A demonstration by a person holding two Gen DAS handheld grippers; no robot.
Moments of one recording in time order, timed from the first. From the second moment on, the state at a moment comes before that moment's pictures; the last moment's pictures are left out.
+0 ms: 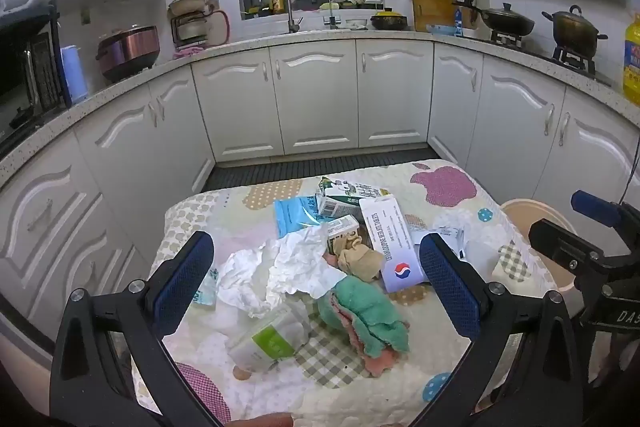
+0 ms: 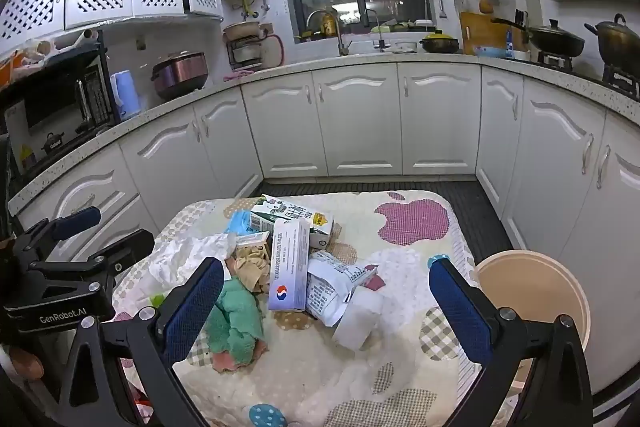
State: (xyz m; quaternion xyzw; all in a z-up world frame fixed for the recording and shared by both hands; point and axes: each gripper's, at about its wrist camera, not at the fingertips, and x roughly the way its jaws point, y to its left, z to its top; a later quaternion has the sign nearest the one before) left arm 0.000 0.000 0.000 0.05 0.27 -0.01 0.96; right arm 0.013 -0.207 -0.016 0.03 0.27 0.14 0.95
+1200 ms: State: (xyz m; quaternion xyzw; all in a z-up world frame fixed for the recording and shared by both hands) left arm 0.021 0.017 -0.005 -0.05 0.25 -0.02 0.97; right arm 0.024 -0.194 -0.007 0.03 0.20 0.08 0.98
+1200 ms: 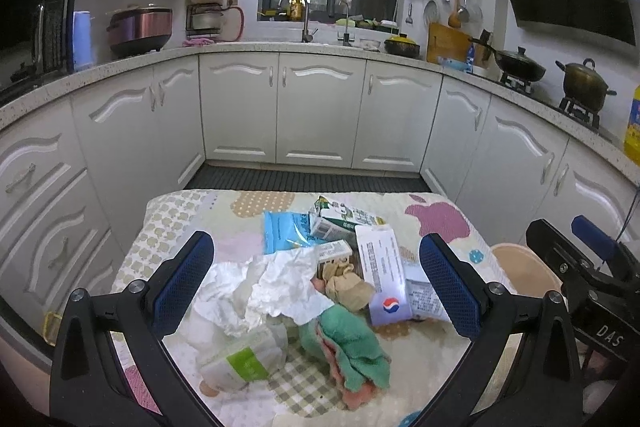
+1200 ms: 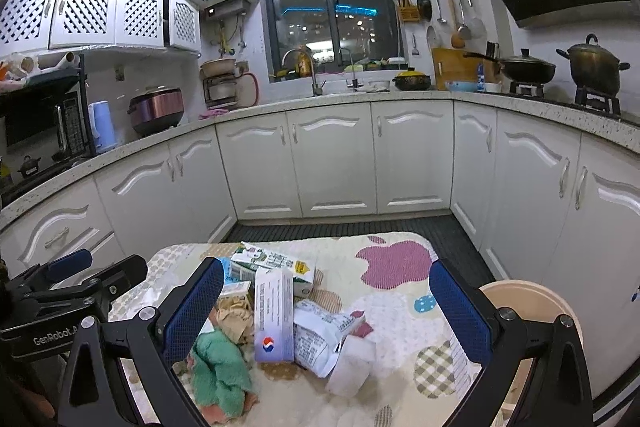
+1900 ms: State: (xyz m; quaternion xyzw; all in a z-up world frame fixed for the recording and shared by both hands) left arm 0.026 0.022 -0.012 -0.06 0.25 -0.01 0.97; right arm 0.036 -0.194 -0.015 0.02 0.21 0.08 0.97
